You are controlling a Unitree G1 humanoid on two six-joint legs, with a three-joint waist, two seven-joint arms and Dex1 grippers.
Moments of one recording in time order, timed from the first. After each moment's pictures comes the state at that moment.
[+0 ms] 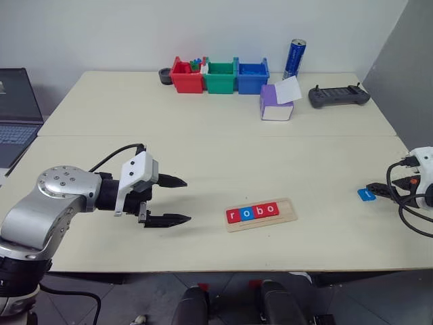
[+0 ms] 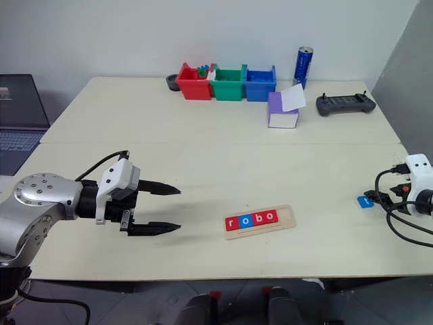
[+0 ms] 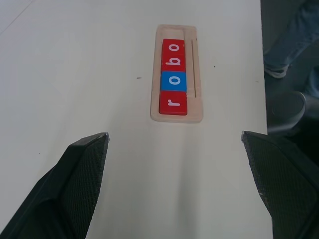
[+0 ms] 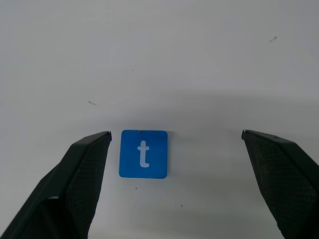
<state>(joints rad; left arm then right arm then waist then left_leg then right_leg) -0.31 1.02 0.05 -0.34 -0.54 0.60 -1.24 -0.37 -1.00 -0.25 0.24 0.33 0.95 0.76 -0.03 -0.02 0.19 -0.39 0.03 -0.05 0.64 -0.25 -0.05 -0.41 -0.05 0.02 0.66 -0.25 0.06</state>
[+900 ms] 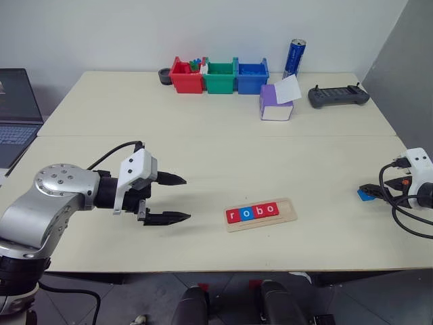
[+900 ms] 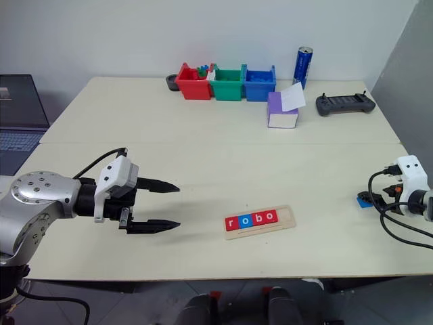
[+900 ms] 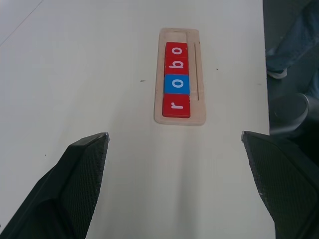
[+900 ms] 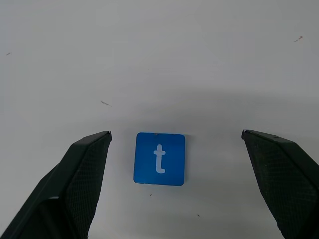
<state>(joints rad) -0.32 1.02 0.06 -0.34 -0.55 0.60 -1.23 -0.38 -0.97 -0.22 0.23 0.33 0.95 0.76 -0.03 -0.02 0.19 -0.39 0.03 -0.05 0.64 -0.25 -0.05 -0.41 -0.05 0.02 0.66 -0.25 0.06</state>
